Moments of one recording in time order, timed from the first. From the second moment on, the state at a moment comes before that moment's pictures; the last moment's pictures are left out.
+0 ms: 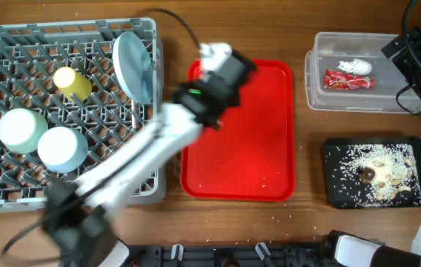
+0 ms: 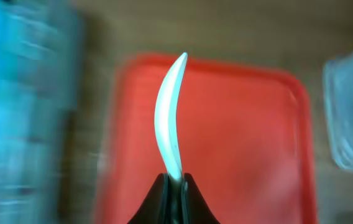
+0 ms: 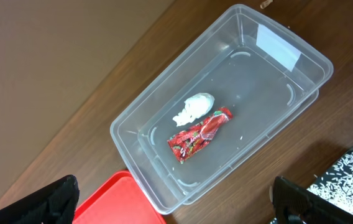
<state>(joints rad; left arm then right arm) -0.66 1.67 1.49 -0.76 -0.33 -0.61 -0.29 1.42 1.56 -0.92 0.01 0.55</state>
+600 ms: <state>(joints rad) 0.19 1.70 1.49 -0.86 0.09 0.00 -0.29 1.42 1.56 -0.92 0.01 0.55</state>
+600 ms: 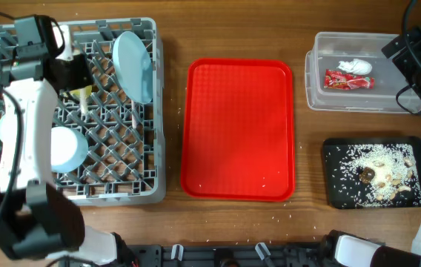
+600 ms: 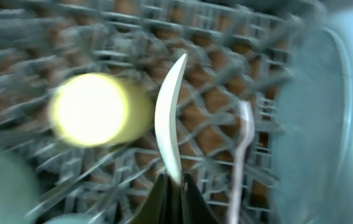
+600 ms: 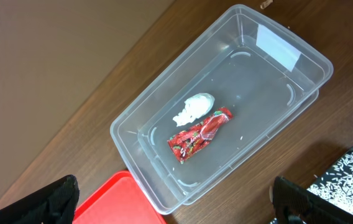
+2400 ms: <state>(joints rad) 0.12 0.35 0.97 -1.30 0.28 -0.61 -0.29 1.41 1.56 -0.92 0.02 0.55</state>
